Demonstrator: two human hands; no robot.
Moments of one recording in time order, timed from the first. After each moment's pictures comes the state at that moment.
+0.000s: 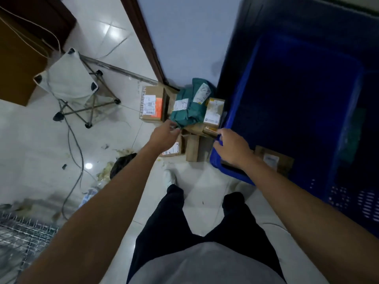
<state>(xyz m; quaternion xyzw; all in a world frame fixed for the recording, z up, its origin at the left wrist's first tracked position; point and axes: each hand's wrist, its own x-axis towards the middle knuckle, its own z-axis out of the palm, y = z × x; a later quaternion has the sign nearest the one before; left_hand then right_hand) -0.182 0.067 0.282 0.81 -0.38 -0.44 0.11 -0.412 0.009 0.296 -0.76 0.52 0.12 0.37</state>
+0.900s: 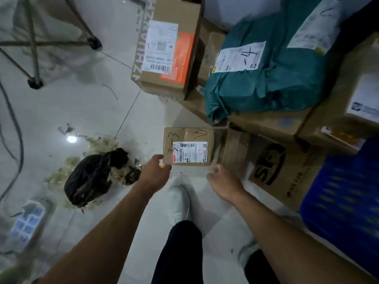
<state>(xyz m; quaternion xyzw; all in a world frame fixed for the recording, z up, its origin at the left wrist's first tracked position) -0.041 0.165 -0.214 0.83 -0.12 -0.53 0.09 -0.231 0.081 -0.215 -0.56 0.60 0.27 0.50</state>
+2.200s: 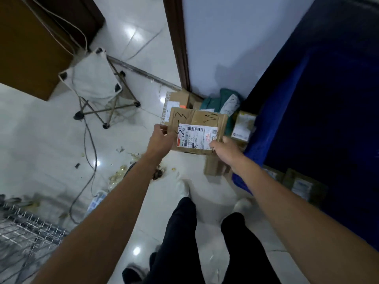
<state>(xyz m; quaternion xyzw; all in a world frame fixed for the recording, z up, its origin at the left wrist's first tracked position) -0.067 0.088 0.244 0.84 -0.16 -0.43 0.30 -0.262 0.010 0.248 -0.48 0.61 0.05 0.63</state>
